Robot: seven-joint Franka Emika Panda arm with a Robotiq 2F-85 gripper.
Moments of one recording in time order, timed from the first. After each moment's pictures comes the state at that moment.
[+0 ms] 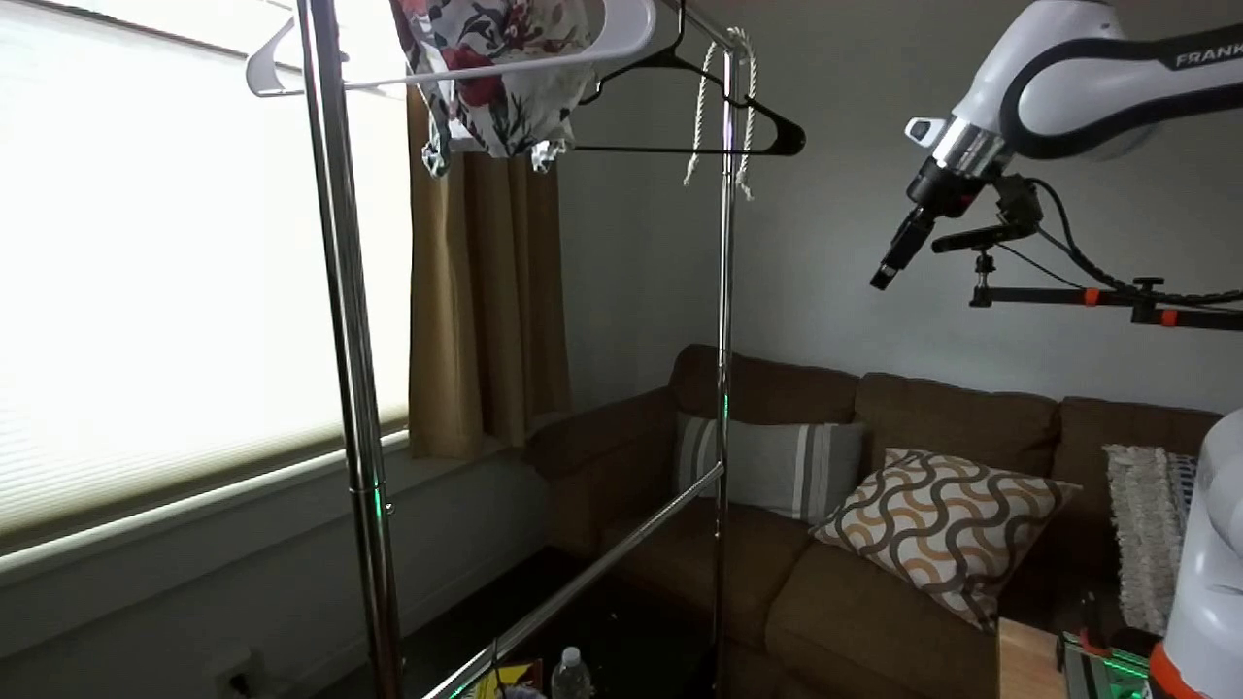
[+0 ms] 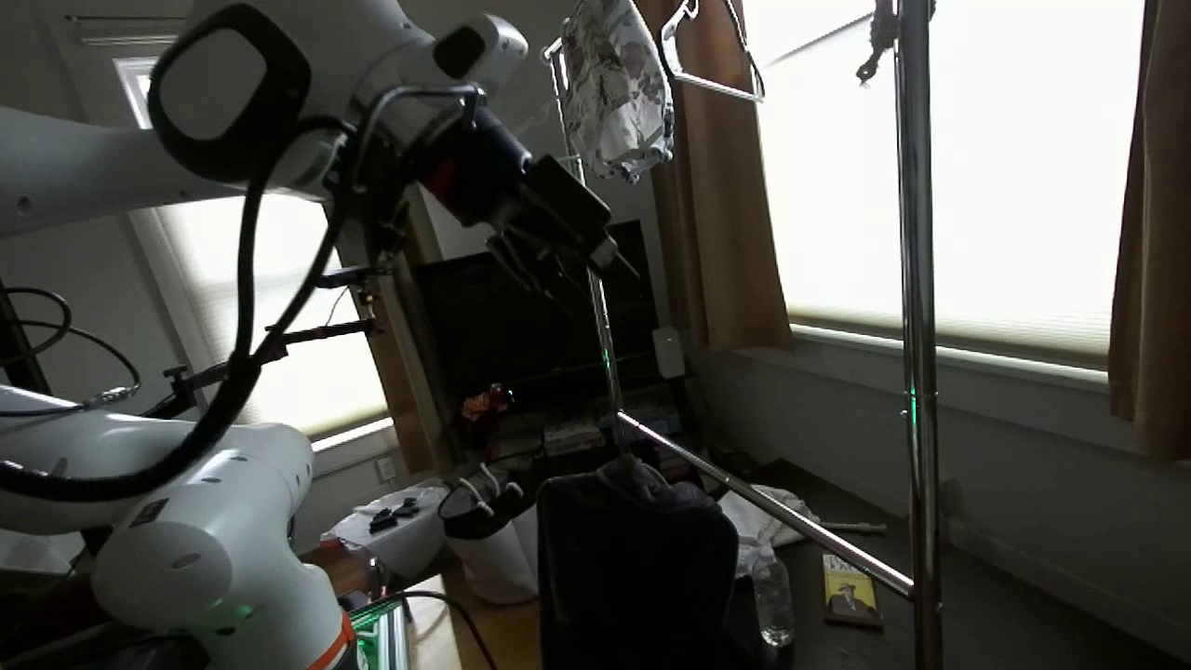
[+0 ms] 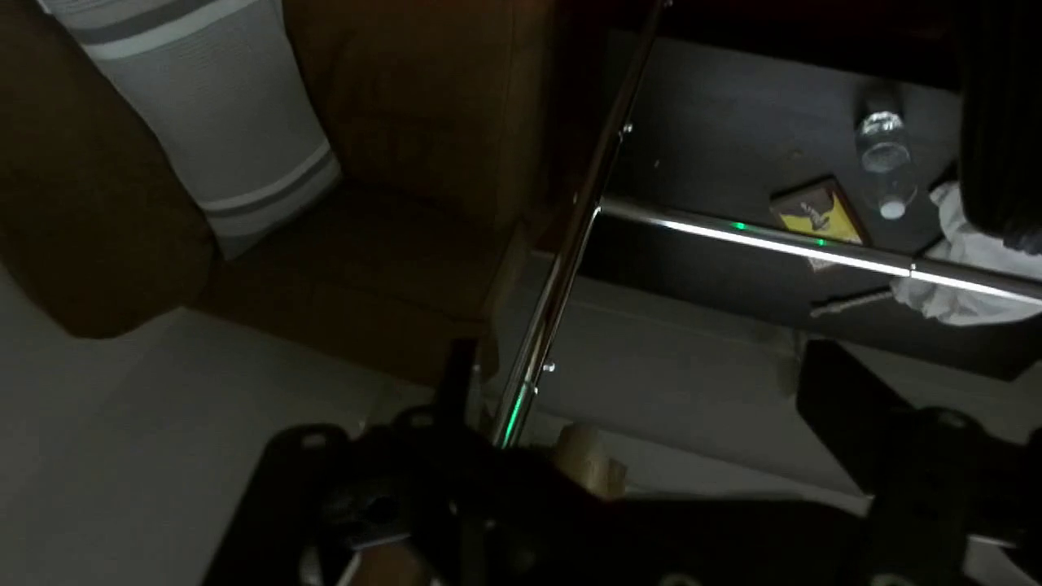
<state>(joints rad) -0.18 -0.96 -0.31 -2.52 -0.31 2.17 -0.46</state>
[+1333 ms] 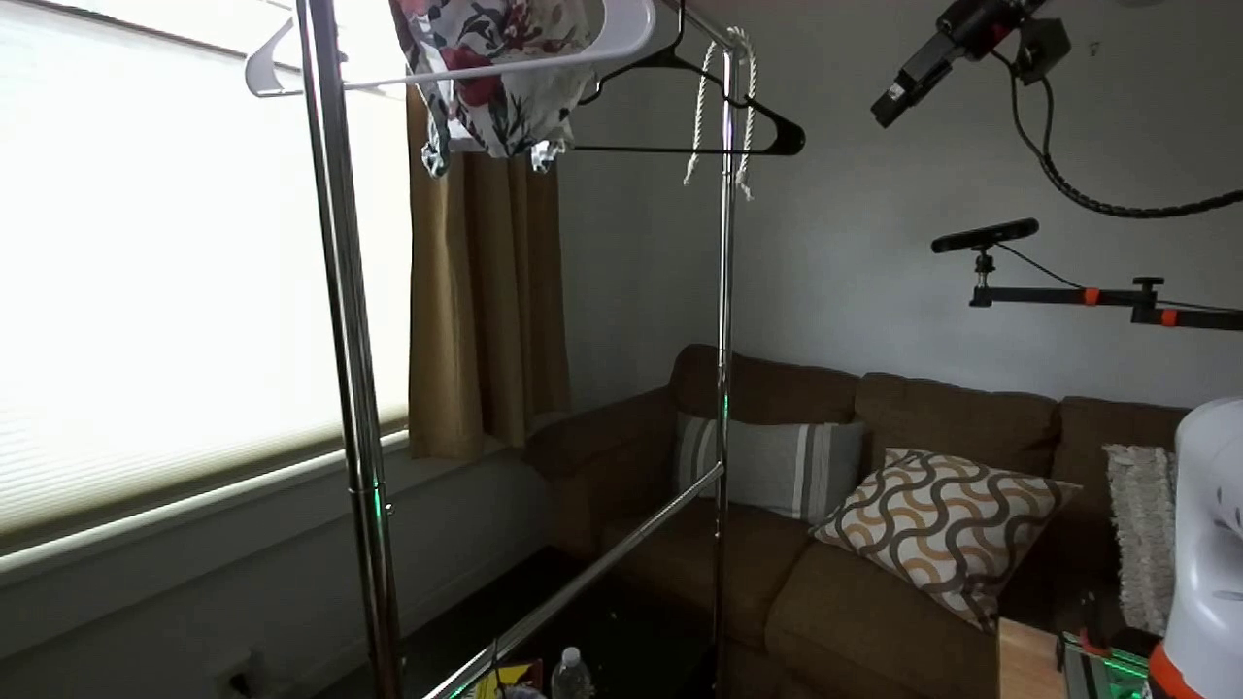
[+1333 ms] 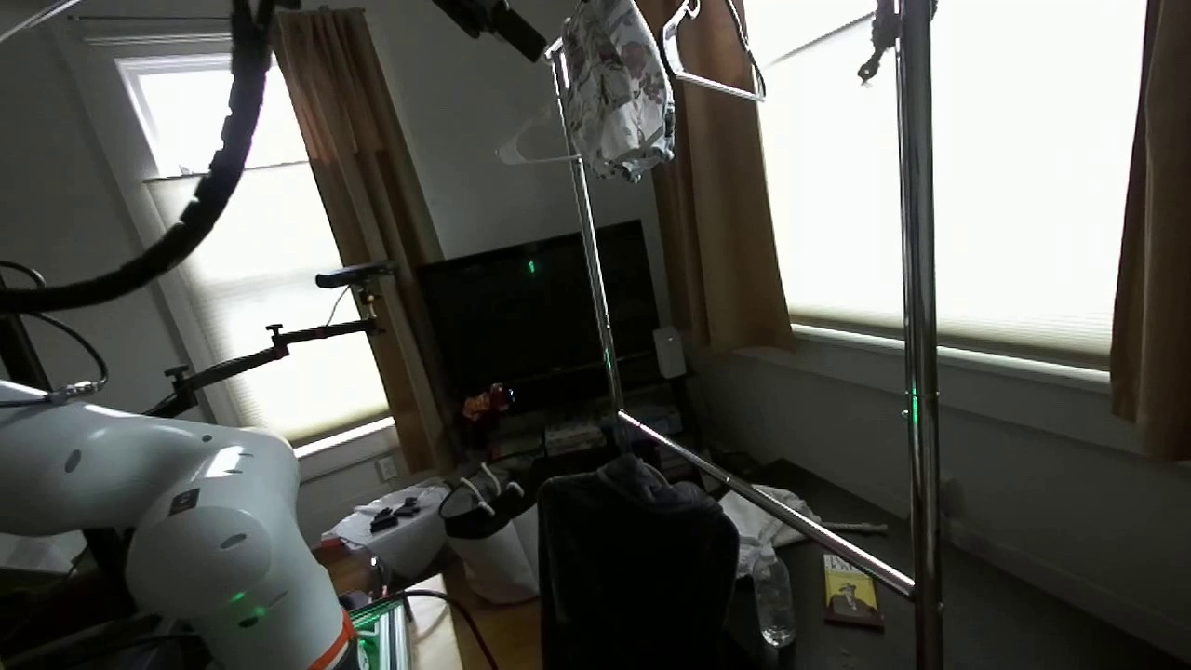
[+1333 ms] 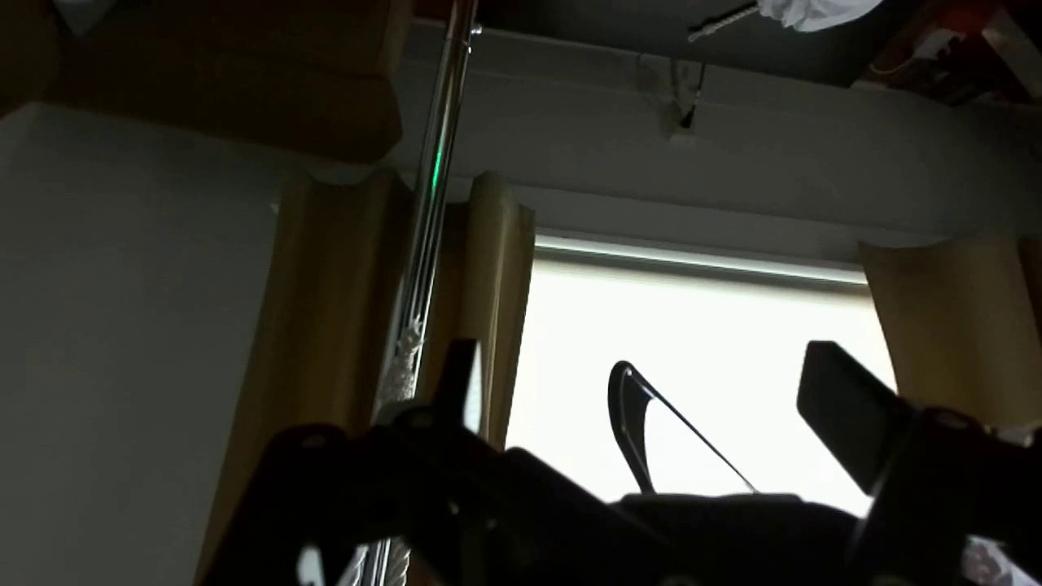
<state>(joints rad) 0.06 -0.85 -0.41 -1.97 -0.04 1.93 -0.50</state>
